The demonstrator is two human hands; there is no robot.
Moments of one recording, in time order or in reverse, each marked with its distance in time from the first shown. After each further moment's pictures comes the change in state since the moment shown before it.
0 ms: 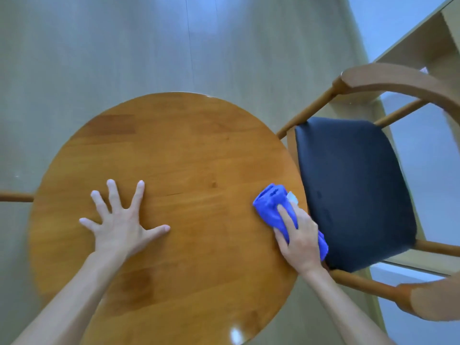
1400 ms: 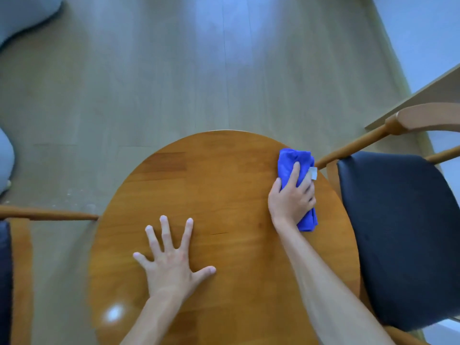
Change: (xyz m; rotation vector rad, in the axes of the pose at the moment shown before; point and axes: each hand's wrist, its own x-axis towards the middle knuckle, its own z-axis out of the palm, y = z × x) left_hand 0.001 0.000 0.000 0.125 0.028 0.015; right_hand 0.209 -0.129 0.058 0.063 0.004 0.650
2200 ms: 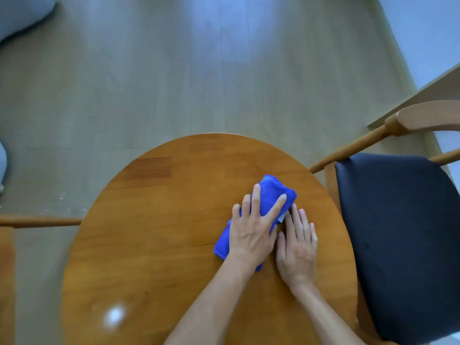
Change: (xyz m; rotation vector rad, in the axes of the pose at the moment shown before) left_hand 0.057 0.168 -0.017 -0.207 0.465 0.548; right_hand -0.051 0.106 -0.014 0.008 -0.106 -0.390
